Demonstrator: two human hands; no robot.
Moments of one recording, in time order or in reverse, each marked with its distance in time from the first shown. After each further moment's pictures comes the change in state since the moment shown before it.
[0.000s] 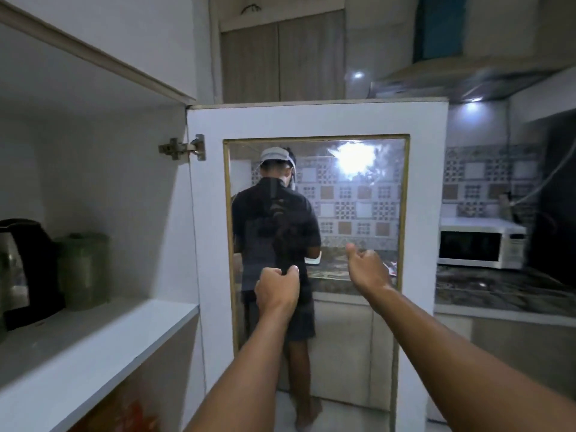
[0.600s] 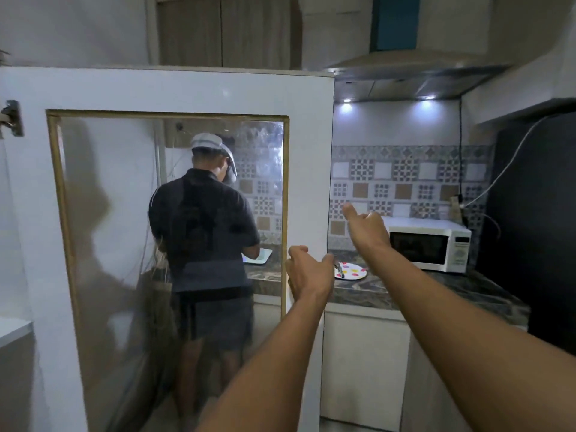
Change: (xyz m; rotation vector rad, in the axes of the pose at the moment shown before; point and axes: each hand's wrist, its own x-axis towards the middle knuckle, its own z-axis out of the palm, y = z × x) left_hand -0.062 0.098 0.322 -0.022 -0.075 0.098; right_hand 0.196 0.083 -0.196 0.139 0.049 -0.036
